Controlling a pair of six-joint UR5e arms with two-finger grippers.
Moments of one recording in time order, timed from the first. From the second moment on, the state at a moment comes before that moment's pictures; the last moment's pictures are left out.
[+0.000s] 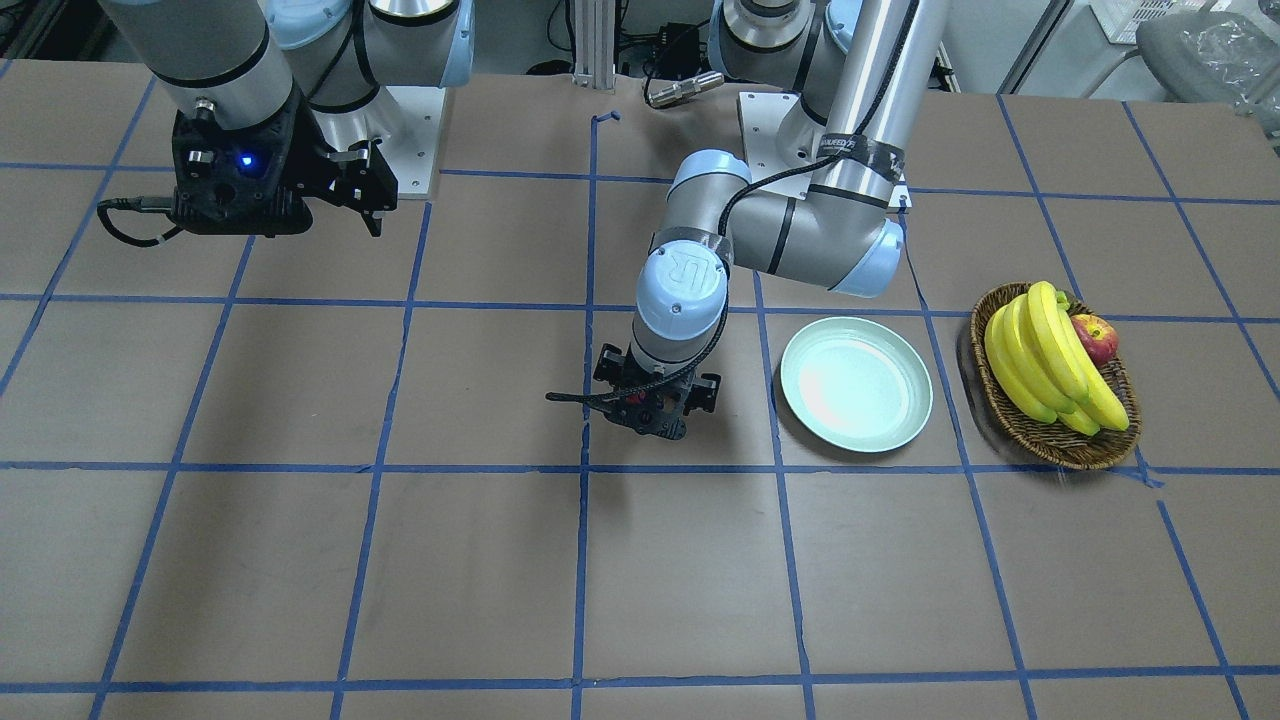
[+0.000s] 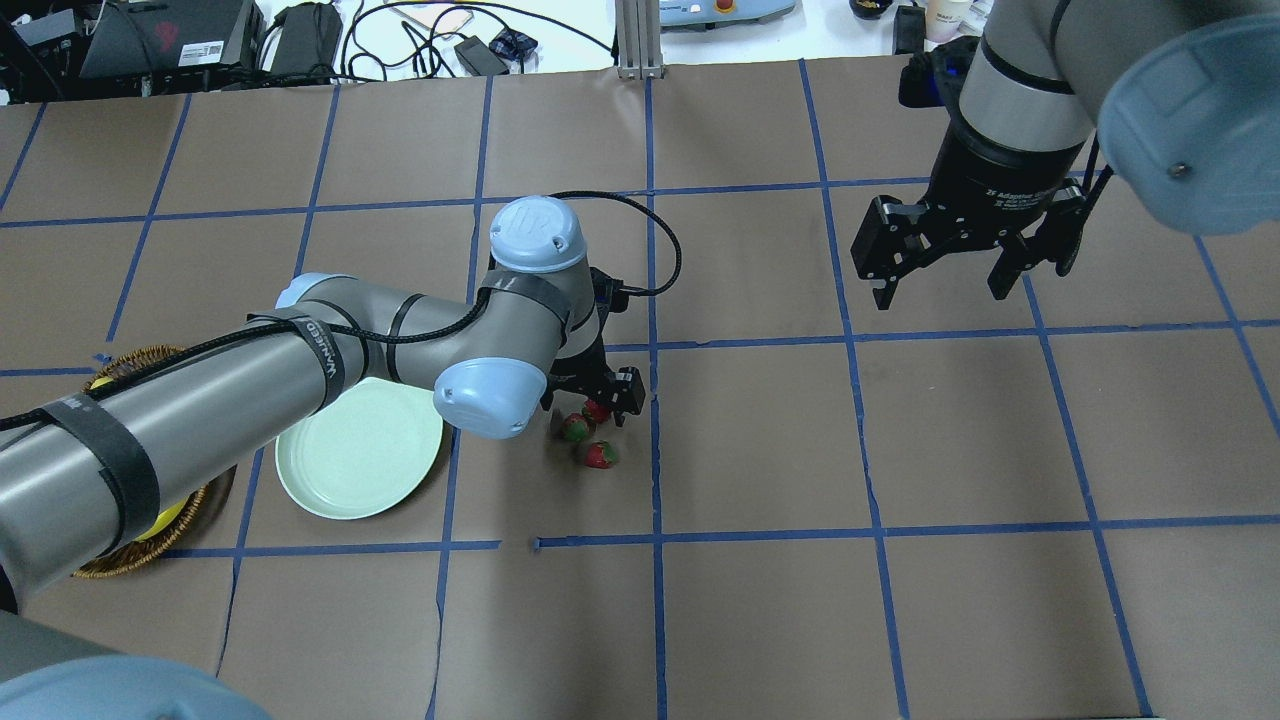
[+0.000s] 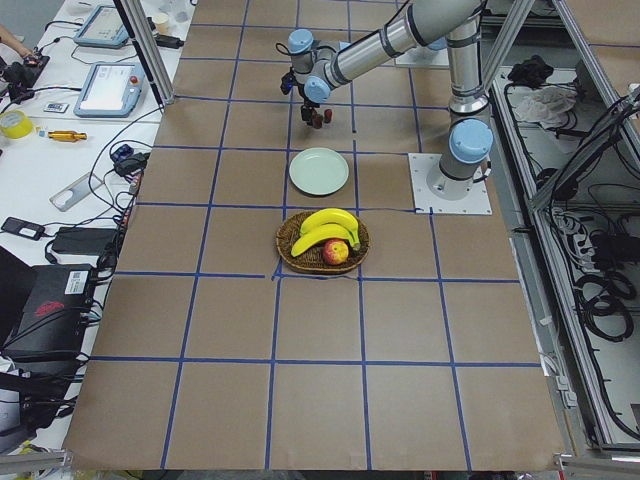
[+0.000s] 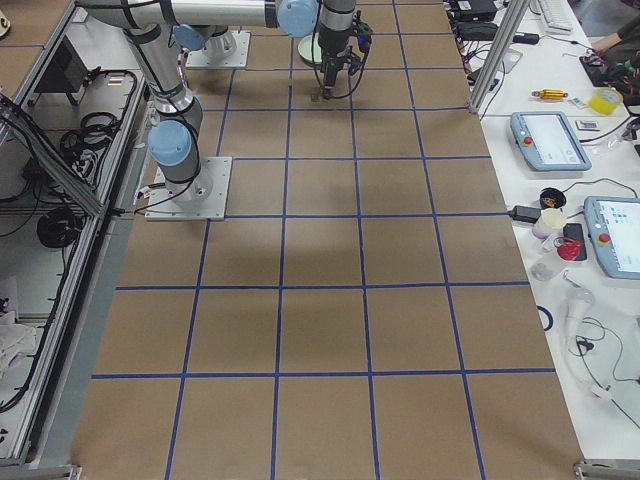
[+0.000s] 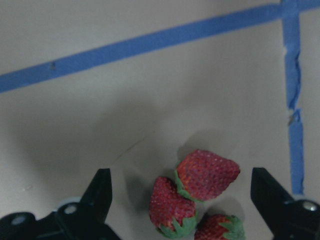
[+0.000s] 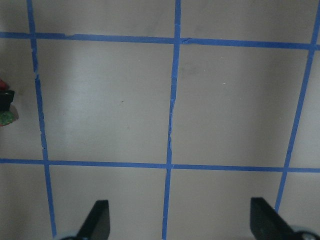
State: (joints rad) left arm -1.87 -2.00 -1.89 -0.95 1.52 -0.01; right arm 1.59 -1.59 1.63 -1.47 -1.58 -0.03
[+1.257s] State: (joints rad) left arm -1.84 -1.96 -1.85 -0.97 1.53 0.01; right arm 1.59 -1.61 1.62 -1.50 -1.58 -0.02
